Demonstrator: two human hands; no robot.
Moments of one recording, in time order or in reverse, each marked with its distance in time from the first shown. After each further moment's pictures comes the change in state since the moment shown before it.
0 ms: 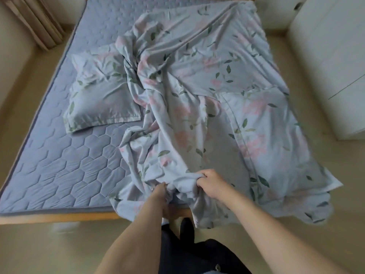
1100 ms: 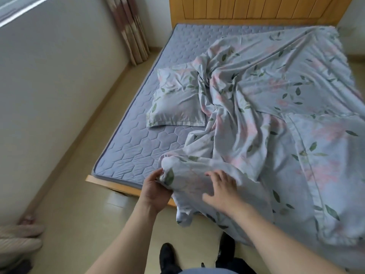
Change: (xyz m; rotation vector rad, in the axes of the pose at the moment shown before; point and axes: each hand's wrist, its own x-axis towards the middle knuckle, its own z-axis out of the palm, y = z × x) left_hand -0.158 -0.016 -0.192 -0.583 -0.276 0.616; right_hand -0.042 -0.041 0.158 -0.693 0.125 -0.539
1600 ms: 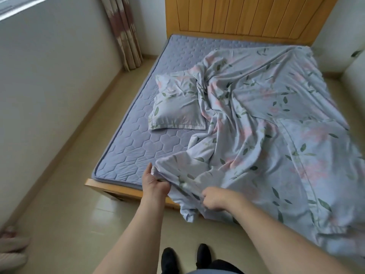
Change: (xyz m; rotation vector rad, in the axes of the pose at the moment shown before) left_hand -0.013 0.067 -0.057 -0.471 0.176 -0.077; right_hand -0.010 -0.121 0.021 -0.106 -0.588 0.215
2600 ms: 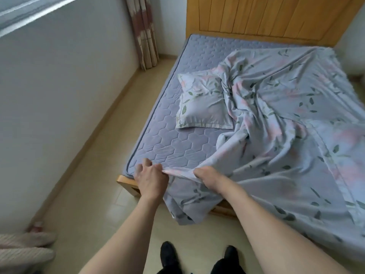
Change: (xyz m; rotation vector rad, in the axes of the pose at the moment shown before) left_hand -0.031 0.181 -0.072 2.208 0.562 1.030; right_hand 0.033 -0.203 0.005 0.259 0.289 -0.157
